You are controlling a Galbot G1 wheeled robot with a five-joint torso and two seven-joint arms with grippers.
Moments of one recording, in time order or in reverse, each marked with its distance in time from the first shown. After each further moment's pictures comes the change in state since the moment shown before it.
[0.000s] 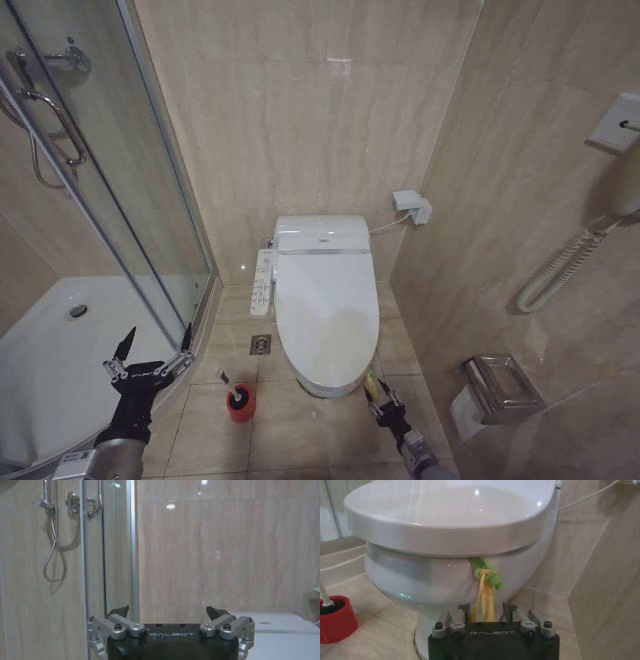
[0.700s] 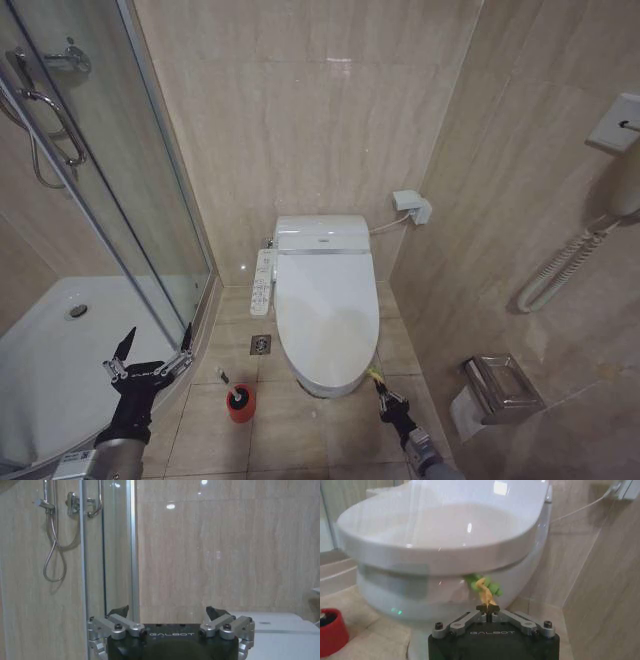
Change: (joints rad) left arm 0.000 0.000 0.000 0.000 0.000 0.000 0.000; right arm -0.014 -0.020 0.004 0.064 0.042 0.007 -0.004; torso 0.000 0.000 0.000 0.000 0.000
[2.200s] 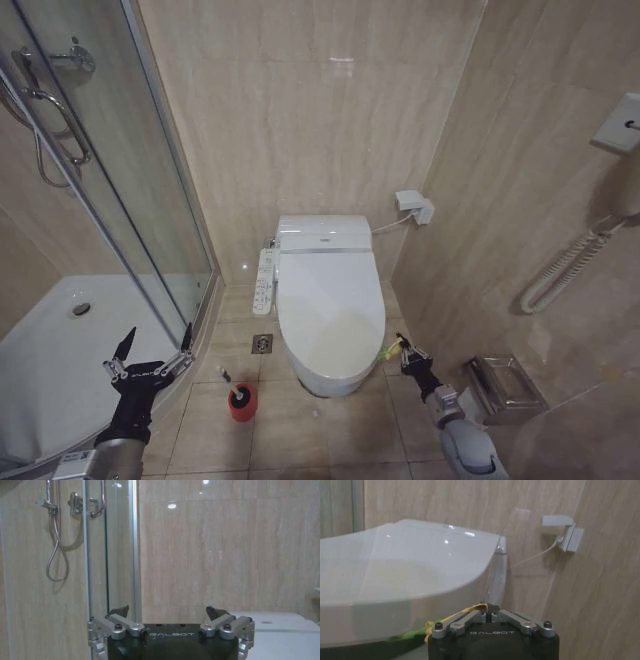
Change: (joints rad) left arm 0.000 0.000 0.000 0.000 0.000 0.000 0.000; right arm 0.023 -0.101 0.023 0.229 0.183 -0.109 0.050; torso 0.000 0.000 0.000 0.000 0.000
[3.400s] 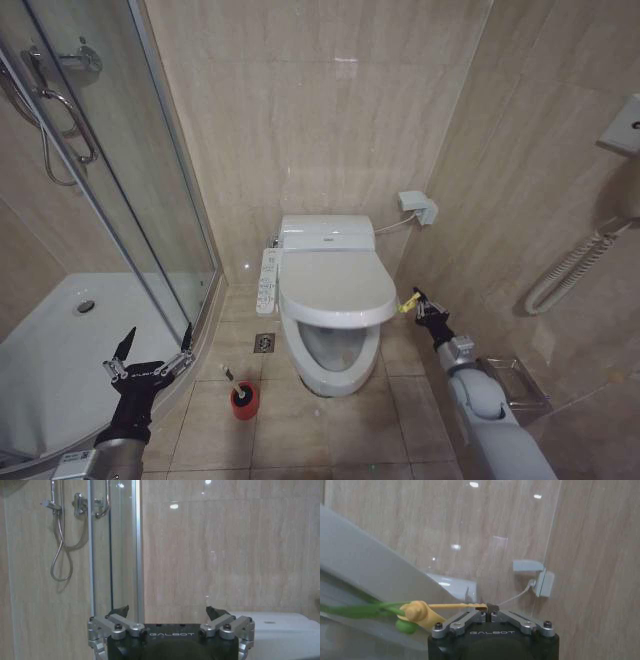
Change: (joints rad) left arm 0.000 0.000 0.000 0.000 0.000 0.000 0.000; right arm 0.161 -0.099 0.004 0.063 0.131 -0.130 0.070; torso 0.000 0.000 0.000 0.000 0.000
